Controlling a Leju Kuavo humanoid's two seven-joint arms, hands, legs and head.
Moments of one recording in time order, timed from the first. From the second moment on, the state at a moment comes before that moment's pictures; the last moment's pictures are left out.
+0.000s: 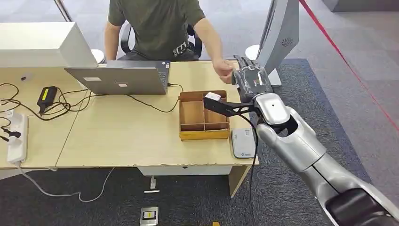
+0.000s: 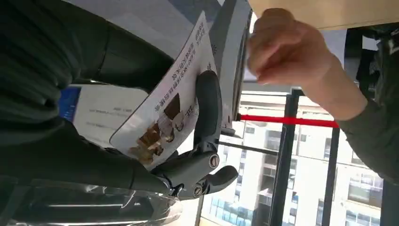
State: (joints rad) left arm -0.12 0.14 -1.03 -0.19 1.01 0.17 -0.06; right arm -0.79 -0.33 0.71 -1.29 1.04 0.11 0.46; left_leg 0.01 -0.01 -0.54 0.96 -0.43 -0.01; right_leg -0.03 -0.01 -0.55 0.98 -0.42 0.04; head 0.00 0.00
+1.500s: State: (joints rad) left arm -0.11 0.14 -1.02 -0.19 1.06 0.22 -0.06; right arm -0.60 -0.33 0.63 -1.03 0.96 -0.06 0.37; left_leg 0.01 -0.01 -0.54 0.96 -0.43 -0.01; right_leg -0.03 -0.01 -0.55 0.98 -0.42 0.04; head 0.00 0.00
